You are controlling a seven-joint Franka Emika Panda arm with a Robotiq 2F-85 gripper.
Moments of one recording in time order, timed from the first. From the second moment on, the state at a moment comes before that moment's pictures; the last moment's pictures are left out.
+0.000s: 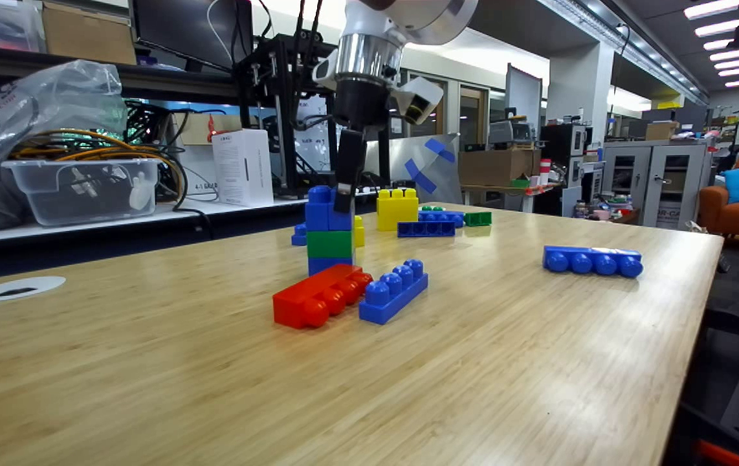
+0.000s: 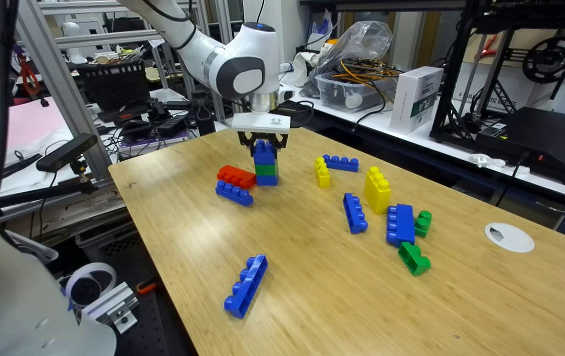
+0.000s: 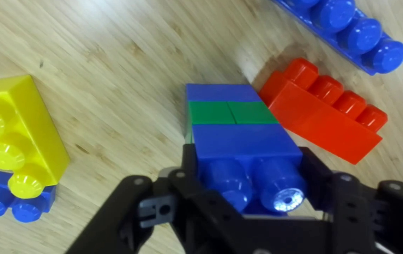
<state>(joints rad) 0.17 0.22 0.22 -2.21 0.24 2.56 -0.77</state>
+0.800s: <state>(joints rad) 0.17 0.22 0.23 -2.21 0.24 2.55 -0.77</state>
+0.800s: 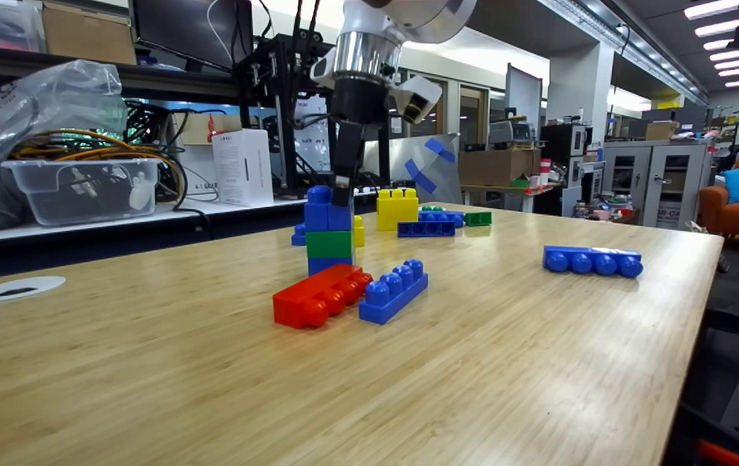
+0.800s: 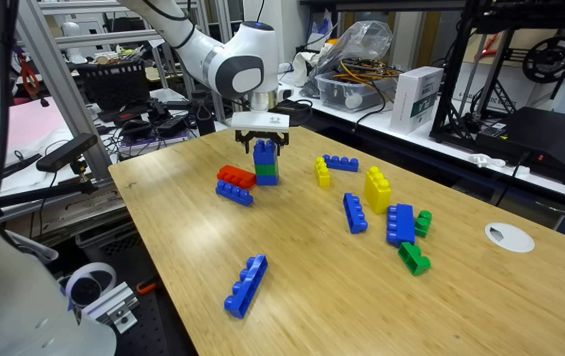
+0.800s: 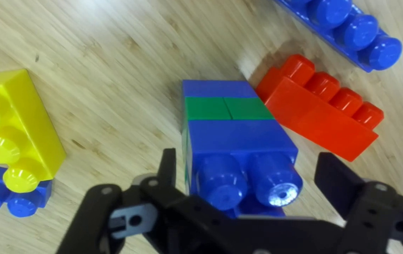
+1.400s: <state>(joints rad) 0.16 0.13 0.23 -2.19 0.22 2.50 -0.76</state>
